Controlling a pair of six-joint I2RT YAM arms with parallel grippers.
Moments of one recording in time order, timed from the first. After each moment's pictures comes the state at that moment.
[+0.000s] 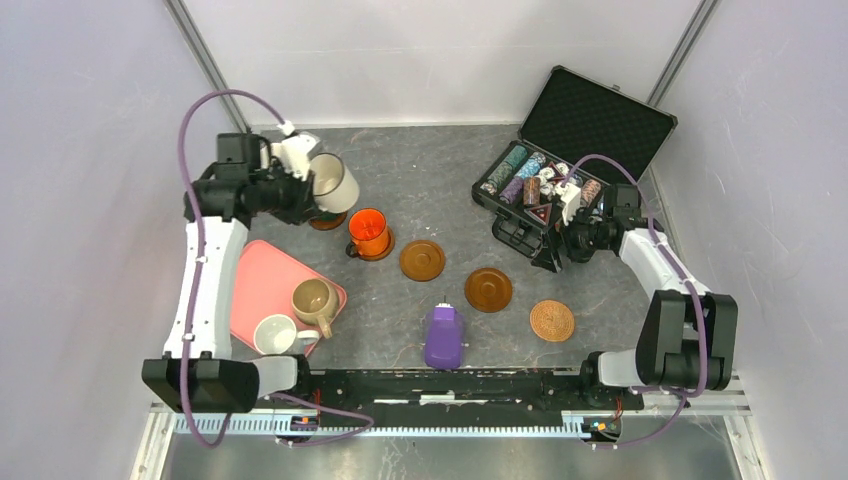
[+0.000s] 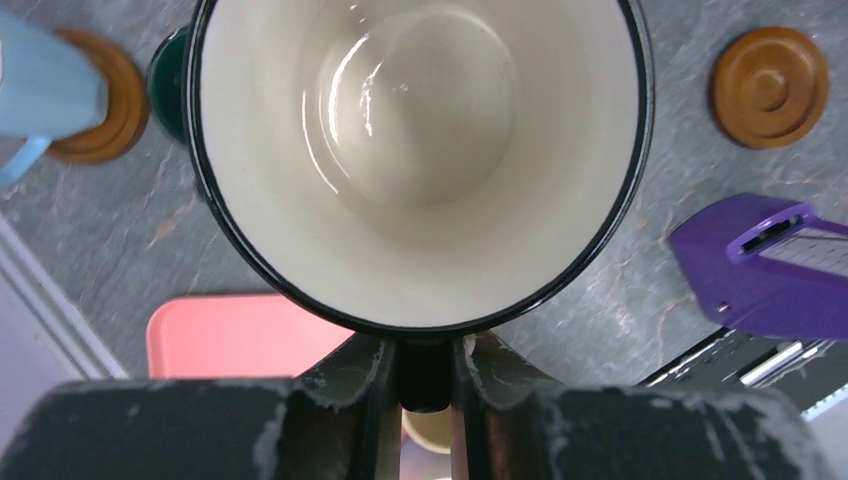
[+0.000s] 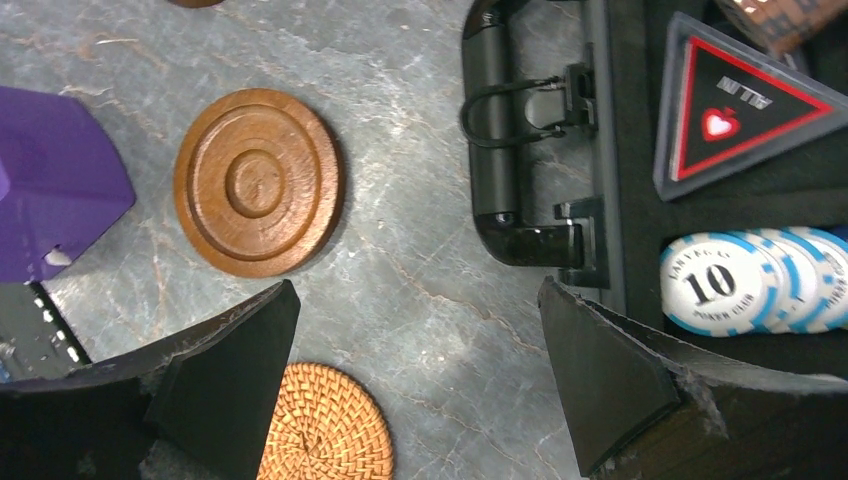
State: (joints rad) left arm 0.08 1.25 1.45 -1.09 0.47 0.45; right arm -0.10 1.39 0.86 -0.56 -0.81 -0.66
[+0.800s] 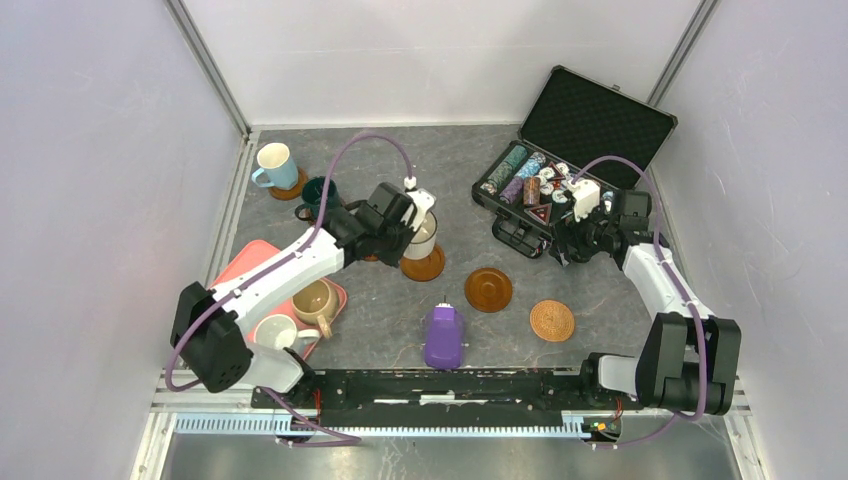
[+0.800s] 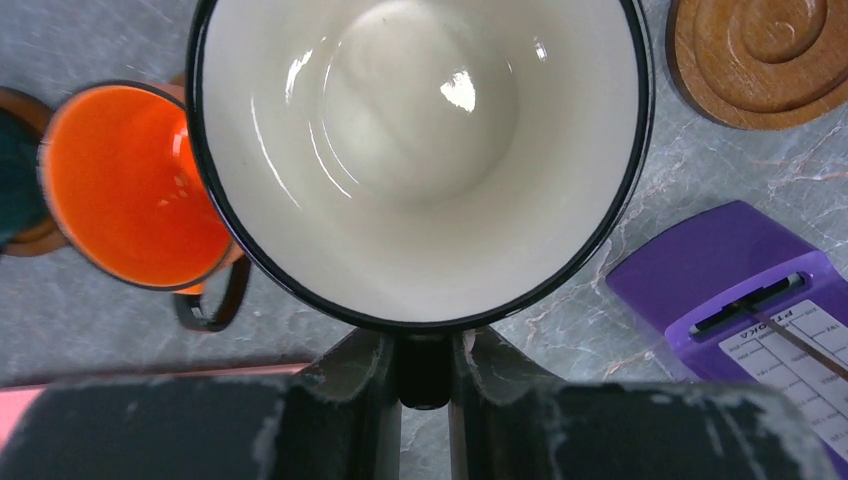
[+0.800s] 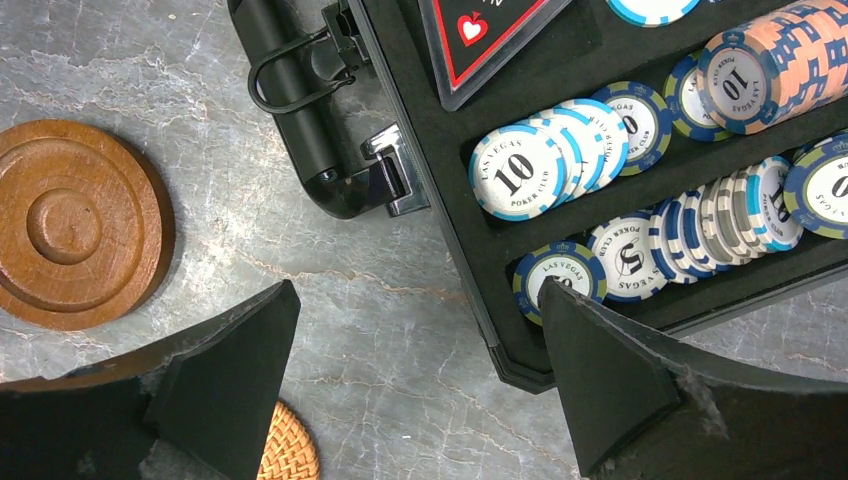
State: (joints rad) left arm -0.71 1.40 1.19 -0.74 -0.10 0.02; right arm -0.12 1.27 0.77 -0.37 -0.47 -0.48
